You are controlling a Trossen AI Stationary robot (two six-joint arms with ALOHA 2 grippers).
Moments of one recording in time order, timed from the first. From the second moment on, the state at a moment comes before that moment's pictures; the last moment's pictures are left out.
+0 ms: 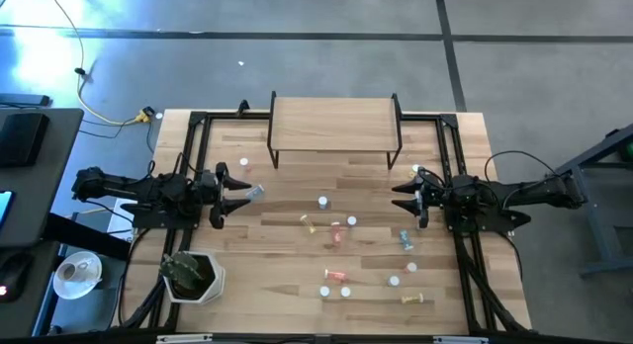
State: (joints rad) left arm -0.04 0.09 0.03 0.03 -0.24 -0.21; right arm 0.05 0.19 0.01 0.04 0.12 0.26
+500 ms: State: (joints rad) left arm -0.04 0.09 0.03 0.03 -0.65 -0.30; right arm 0.05 0.19 0.01 0.04 0.12 0.26
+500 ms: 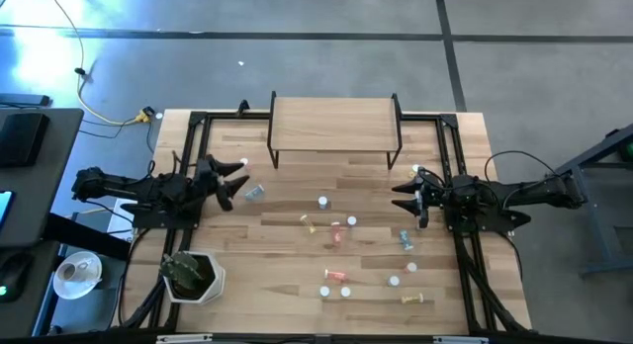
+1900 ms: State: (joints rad) left arm 0.39 0.46 0.43 -0.46 -0.38 -0.18; right arm 0.05 0.19 0.01 0.04 0.12 0.26
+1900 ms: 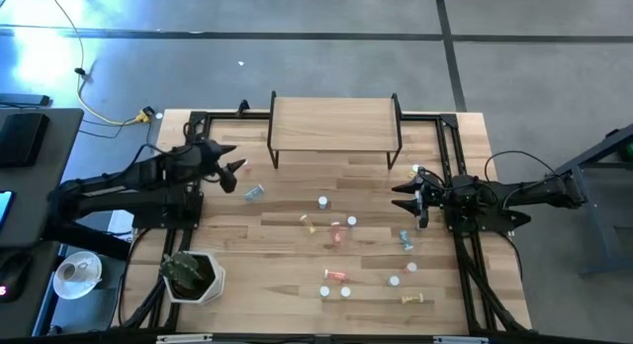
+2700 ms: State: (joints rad) left arm 0.55 0.78 0.43 -0.44 -0.38 -0.62; right arm 0.05 0.19 0.01 0.03 0.12 0.26
